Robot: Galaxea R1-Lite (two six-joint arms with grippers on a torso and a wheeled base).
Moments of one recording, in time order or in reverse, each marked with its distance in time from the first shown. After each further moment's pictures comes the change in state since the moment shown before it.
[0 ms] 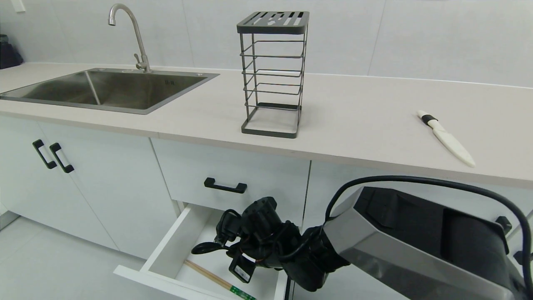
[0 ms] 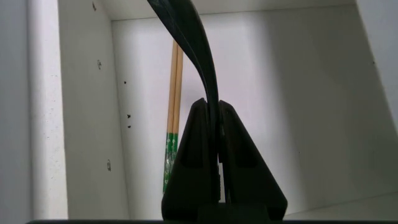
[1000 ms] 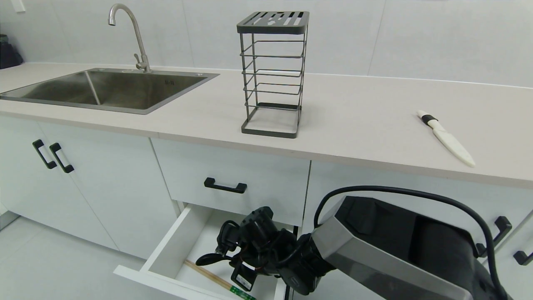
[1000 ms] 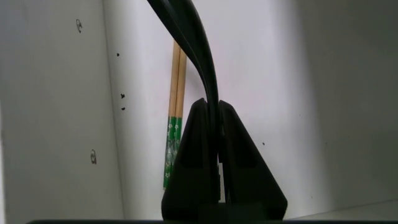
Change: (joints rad) left arm 0.000 0.000 0.000 0.000 0.000 0.000; right arm -0.002 0.089 -0.047 0.033 0.006 -0.012
